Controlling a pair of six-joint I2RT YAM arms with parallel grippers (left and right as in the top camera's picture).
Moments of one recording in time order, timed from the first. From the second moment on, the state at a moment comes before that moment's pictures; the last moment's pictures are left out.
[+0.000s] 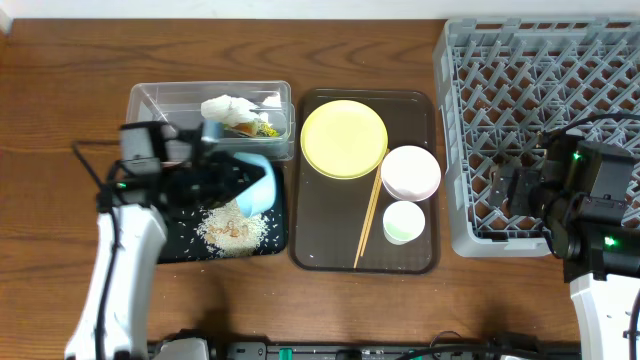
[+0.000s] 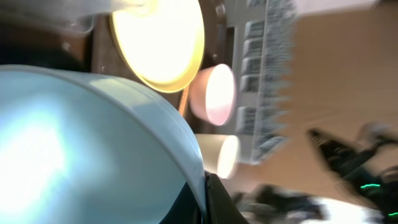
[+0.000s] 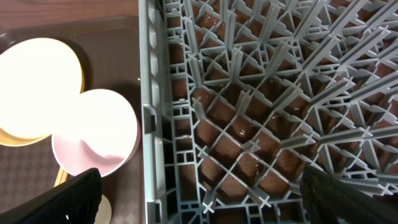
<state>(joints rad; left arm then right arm) 0.09 1.30 0.92 -0.68 0.91 -0.38 -0.13 1.02 0.94 -0.77 -0.11 0.05</state>
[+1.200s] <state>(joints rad) -0.72 1.59 0.94 -0.38 0.20 -0.35 -0.13 1.02 0.94 -0.77 -0.11 0.05</state>
